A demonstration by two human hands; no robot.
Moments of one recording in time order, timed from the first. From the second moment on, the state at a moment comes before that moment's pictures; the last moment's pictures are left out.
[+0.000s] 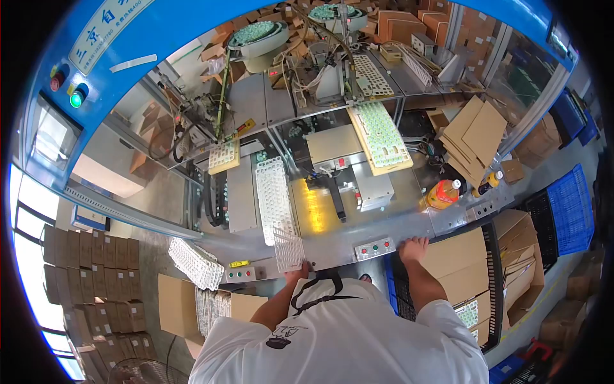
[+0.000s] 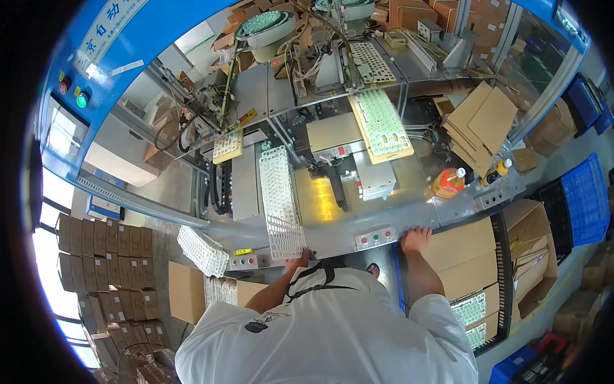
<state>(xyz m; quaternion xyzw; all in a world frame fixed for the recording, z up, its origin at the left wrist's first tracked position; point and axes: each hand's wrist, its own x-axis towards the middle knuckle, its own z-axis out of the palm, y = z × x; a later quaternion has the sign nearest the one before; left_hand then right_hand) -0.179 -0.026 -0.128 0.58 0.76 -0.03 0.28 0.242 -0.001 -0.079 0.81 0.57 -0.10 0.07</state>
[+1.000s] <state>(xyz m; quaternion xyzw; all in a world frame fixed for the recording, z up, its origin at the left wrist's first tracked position) -0.173 -0.032 -0.122 0.59 0.78 0.04 0.22 0.243 -0.005 -0.080 0.80 0.59 -0.09 0.06</state>
